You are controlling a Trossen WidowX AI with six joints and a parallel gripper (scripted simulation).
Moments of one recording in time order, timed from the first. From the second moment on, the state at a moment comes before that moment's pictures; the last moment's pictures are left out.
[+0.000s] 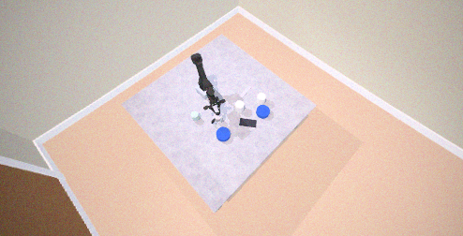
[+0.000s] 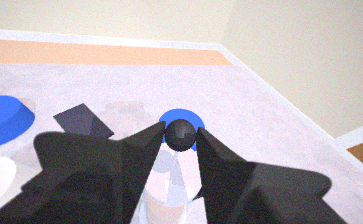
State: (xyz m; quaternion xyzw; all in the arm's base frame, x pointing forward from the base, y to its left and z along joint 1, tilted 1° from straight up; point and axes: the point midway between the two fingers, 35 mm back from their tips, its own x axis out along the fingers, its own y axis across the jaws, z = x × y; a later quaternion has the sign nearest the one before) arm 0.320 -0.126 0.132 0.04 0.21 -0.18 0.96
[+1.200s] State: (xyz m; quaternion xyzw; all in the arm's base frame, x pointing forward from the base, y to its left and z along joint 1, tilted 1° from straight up) arm 0.323 -0.128 0.120 0.05 0.23 -0.18 0.95
